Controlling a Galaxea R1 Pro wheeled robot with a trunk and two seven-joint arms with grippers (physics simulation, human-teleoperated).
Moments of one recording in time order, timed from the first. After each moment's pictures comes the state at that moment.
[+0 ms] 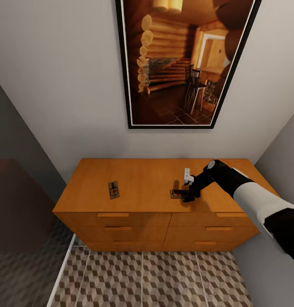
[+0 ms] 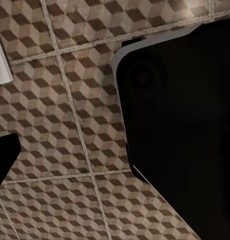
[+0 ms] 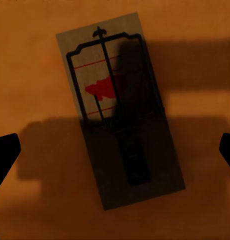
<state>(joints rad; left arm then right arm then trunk) -0.20 -0.03 -0.27 0.07 0.04 -0.31 0.20 -1.29 -0.19 0.62 -0.43 0.43 0.18 1.14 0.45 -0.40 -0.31</state>
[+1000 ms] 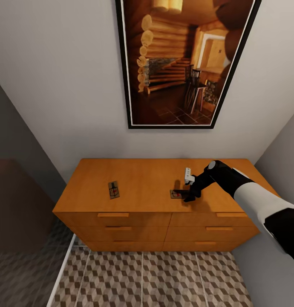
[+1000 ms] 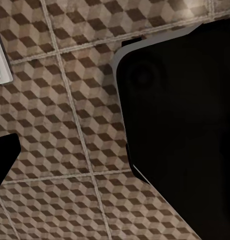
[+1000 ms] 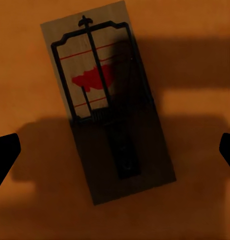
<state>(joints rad) -0.20 -0.03 -0.27 0.07 0.04 -0.31 0.20 -1.29 -0.19 0.62 -0.42 0.42 0.18 1.11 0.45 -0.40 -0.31</state>
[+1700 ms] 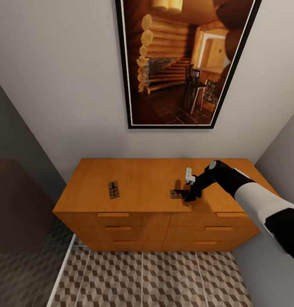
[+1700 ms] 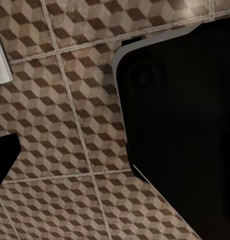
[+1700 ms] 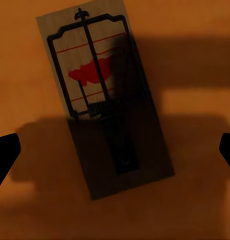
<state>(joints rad) -0.20 -0.03 -0.27 0.07 0.04 -0.31 0.20 -1.29 -0.20 0.62 -0.41 0.42 0.18 1.11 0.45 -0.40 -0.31</state>
